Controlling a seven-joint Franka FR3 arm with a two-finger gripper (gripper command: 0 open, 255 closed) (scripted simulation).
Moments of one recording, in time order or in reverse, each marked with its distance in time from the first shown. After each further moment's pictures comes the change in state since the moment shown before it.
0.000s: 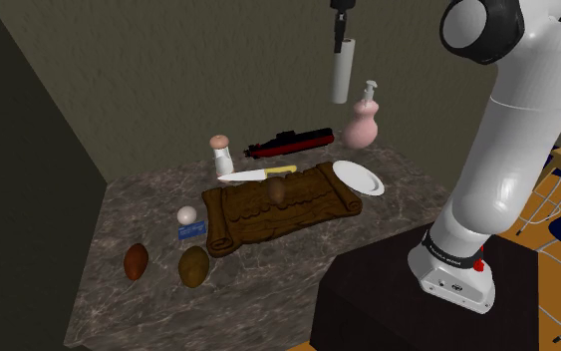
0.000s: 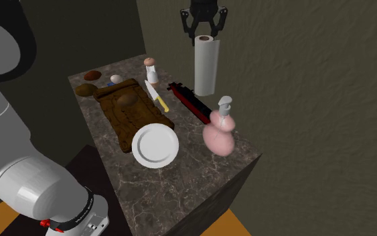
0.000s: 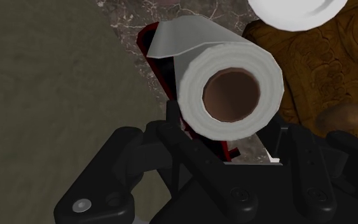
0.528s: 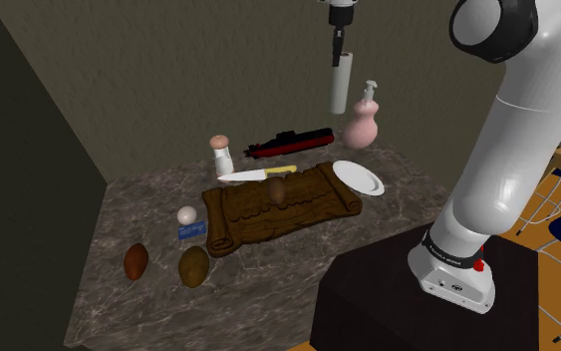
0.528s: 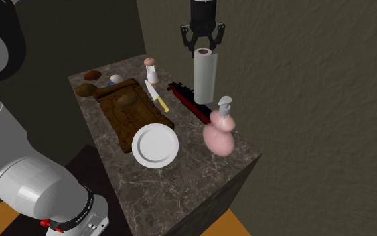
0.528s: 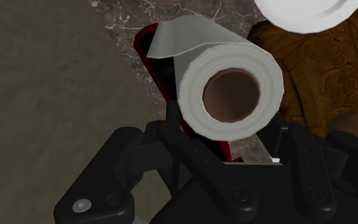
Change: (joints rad) arm 0.014 -0.043 0.006 -0.167 -0.019 0.126 0.014
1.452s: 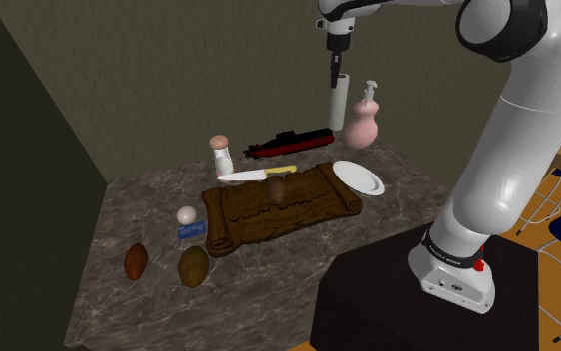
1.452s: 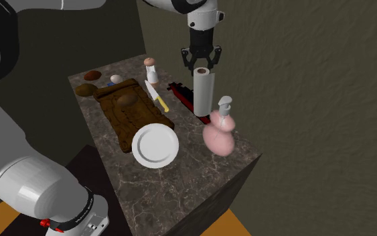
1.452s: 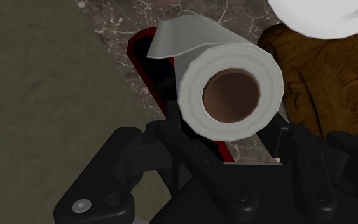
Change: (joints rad) arm 0.008 -0.028 0.004 -0.221 -0.012 0.195 0.010
